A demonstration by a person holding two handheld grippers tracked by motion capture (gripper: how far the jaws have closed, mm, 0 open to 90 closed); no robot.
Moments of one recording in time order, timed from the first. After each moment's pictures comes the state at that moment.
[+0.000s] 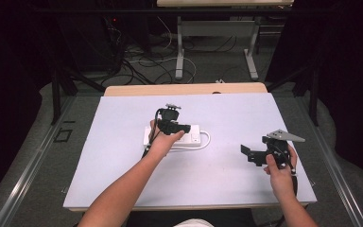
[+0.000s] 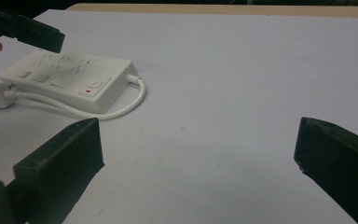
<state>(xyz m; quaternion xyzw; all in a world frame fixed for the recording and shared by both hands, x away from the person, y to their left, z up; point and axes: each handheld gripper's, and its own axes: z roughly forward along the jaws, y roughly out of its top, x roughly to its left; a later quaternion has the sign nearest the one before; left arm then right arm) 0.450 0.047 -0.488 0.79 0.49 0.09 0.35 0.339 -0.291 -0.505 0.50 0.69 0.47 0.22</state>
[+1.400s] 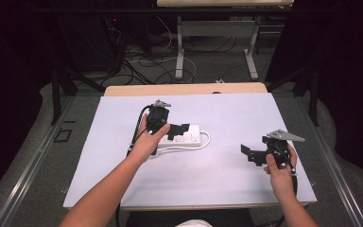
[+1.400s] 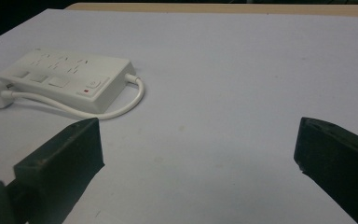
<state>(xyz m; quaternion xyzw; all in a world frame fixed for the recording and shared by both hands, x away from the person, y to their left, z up) 0.428 0.084 -0.455 0.79 0.42 0.09 0.43 0.340 -0.291 -0.506 0.50 0.69 0.47 0.22</state>
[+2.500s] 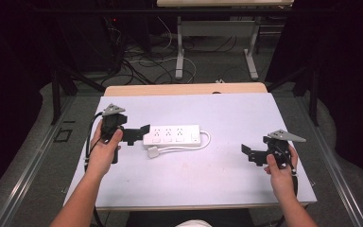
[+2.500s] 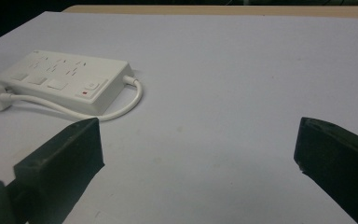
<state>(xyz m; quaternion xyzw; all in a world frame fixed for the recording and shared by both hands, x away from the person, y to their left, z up) 0.376 0.201 -0.429 0.75 0.46 0.16 0.45 0.338 -0.292 -0.505 0.51 0.69 0.47 0.22</state>
